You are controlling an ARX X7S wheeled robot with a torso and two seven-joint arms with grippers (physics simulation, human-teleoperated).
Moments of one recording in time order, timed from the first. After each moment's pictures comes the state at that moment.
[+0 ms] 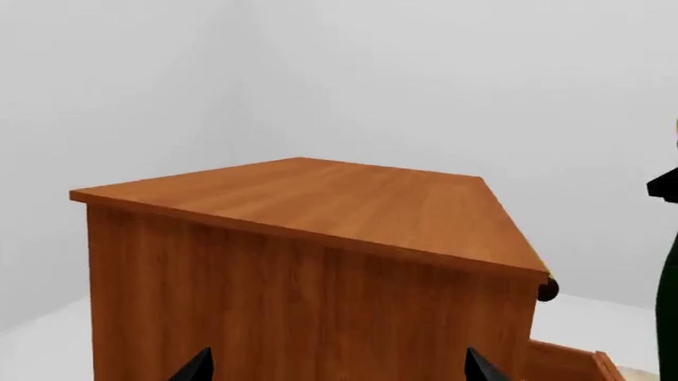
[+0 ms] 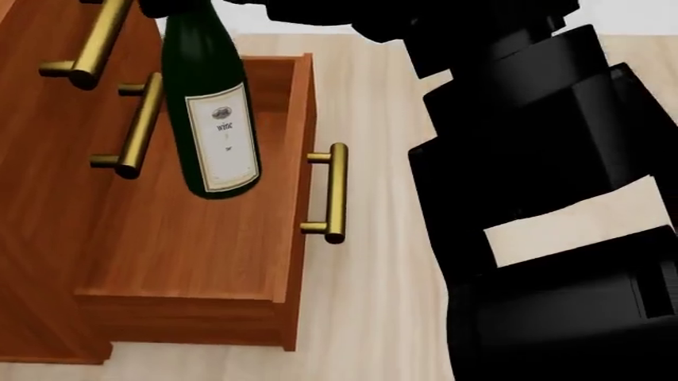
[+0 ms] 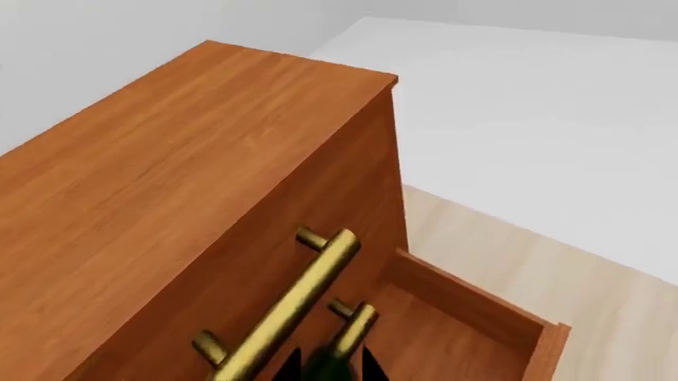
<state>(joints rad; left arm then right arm) 0.02 -1.17 0.45 0.94 -0.64 0.17 -1.32 1.84 0.01 -0.62 0.81 1.06 1.10 -0.01</state>
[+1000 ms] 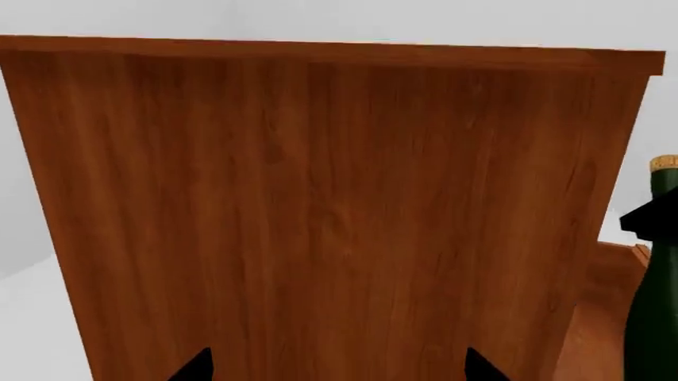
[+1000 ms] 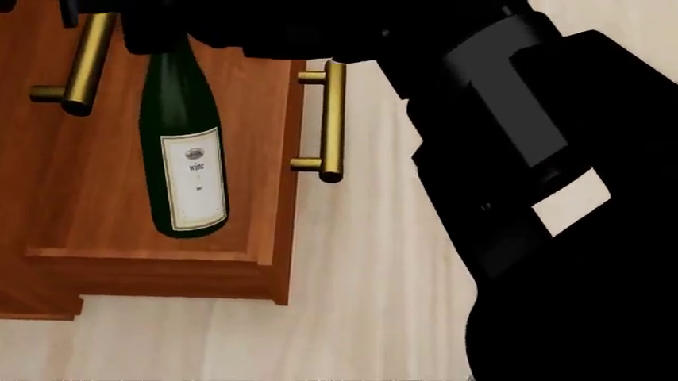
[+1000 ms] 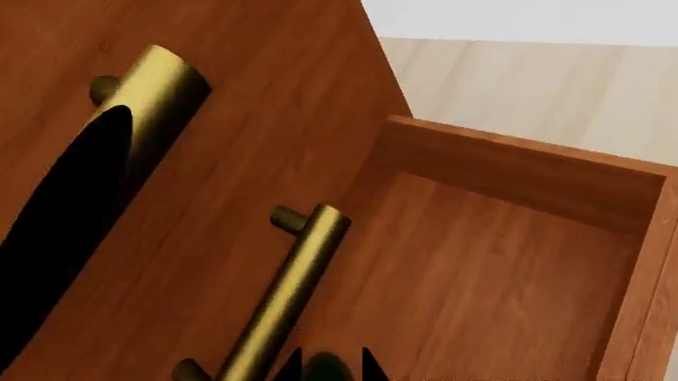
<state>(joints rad) 0.06 -1.15 0.44 0.91 -0.62 0.19 -1.31 1.91 0.00 -1.24 1.01 1.72 0.81 0.01</state>
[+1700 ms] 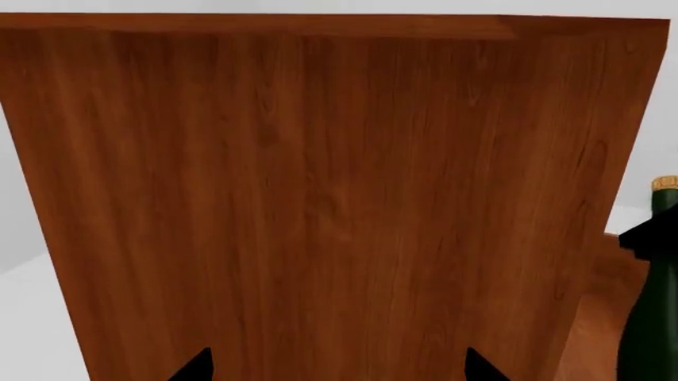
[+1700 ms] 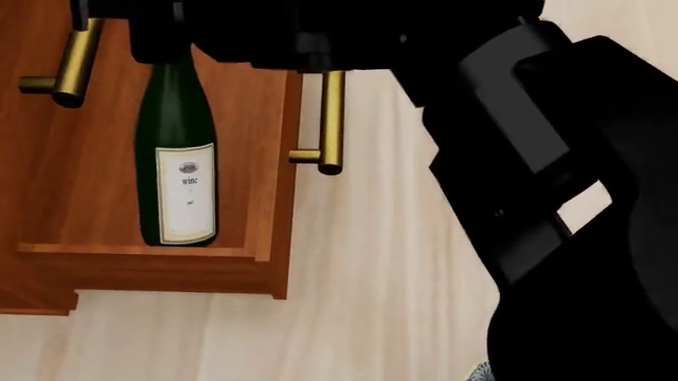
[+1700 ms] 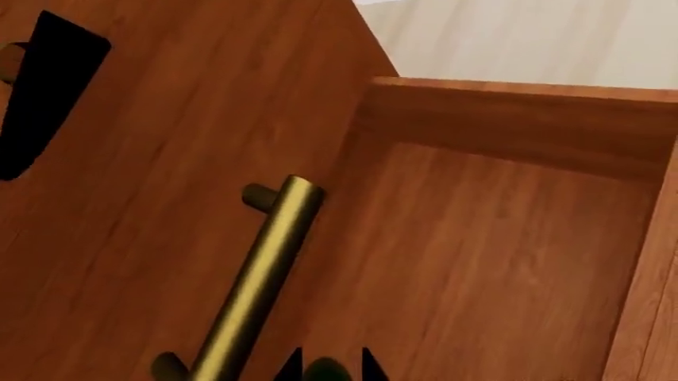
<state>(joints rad) 0.07 -1.15 0.43 0.91 -0.61 0.20 -1.30 1.91 0.02 -1.35 1.02 1.90 0.78 0.02</state>
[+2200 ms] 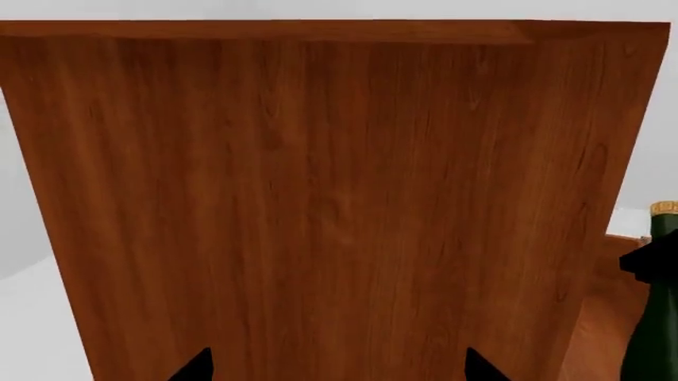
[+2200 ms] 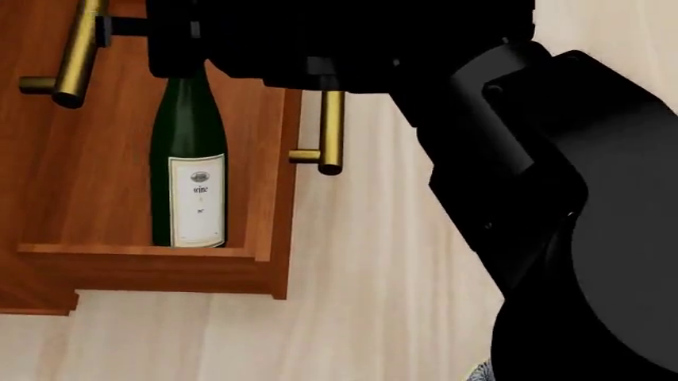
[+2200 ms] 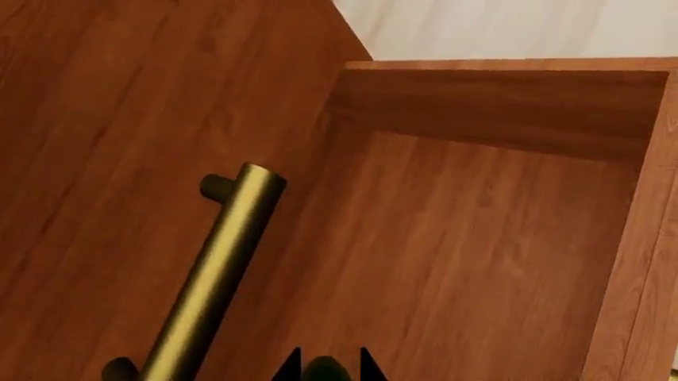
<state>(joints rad) 0.08 -1.15 0.42 0.91 -0.60 0.20 -1.31 1.89 0.01 -1.52 1.07 2.00 0.69 -0.05</state>
